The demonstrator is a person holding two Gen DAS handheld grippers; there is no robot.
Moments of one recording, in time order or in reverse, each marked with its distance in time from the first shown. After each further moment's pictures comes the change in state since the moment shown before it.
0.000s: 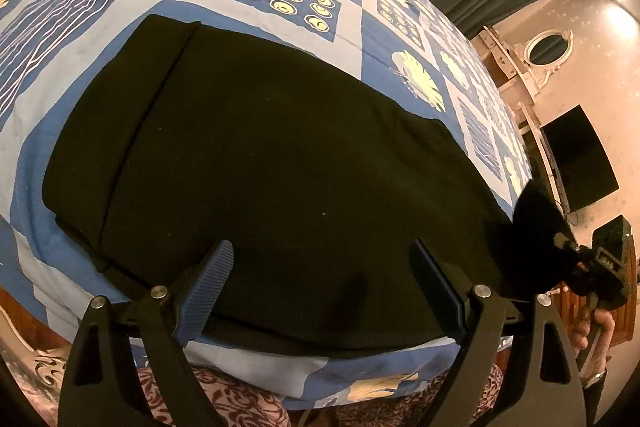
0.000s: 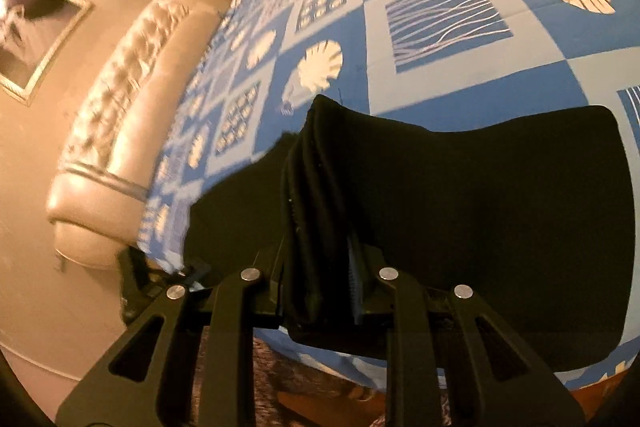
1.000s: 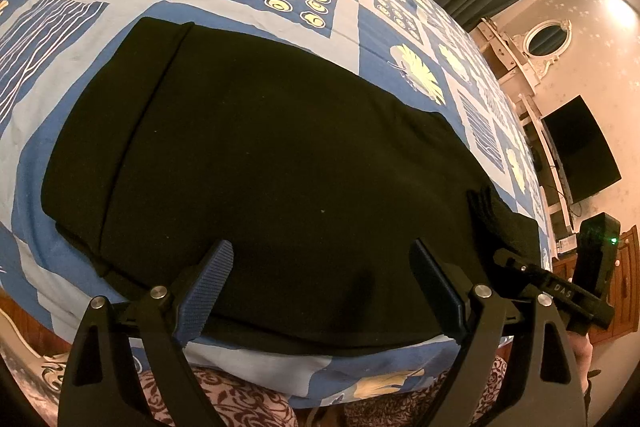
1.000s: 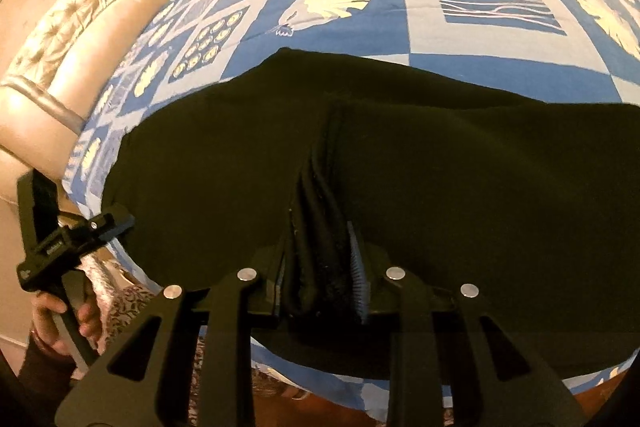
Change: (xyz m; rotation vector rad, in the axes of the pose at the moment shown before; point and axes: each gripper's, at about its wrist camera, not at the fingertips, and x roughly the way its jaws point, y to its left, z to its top) left arm 0.001 -0.001 -0.001 0.028 0.014 0.010; right arm 0.090 0.053 -0.046 -0.214 0.077 -0.262
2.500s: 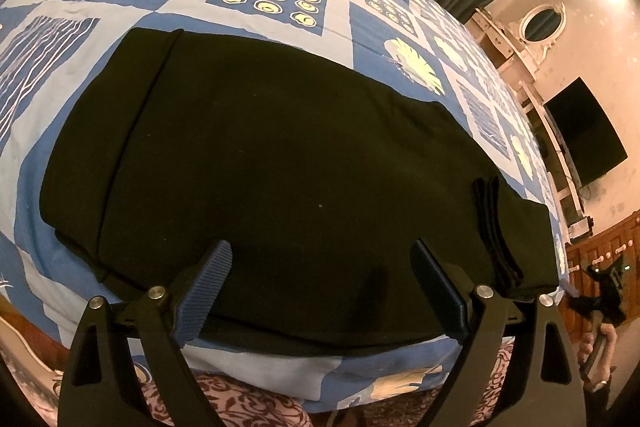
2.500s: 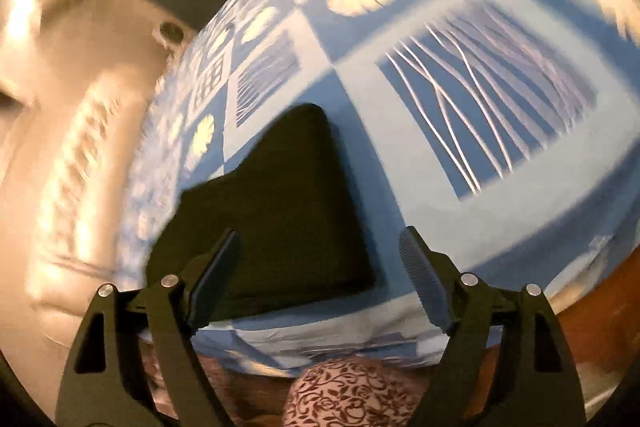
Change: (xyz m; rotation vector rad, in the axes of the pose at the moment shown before) left arm 0.004 -0.007 -0.006 0.075 -0.017 0.034; right arm -0.139 -0.236 -0.089 0.583 -0.242 0.162
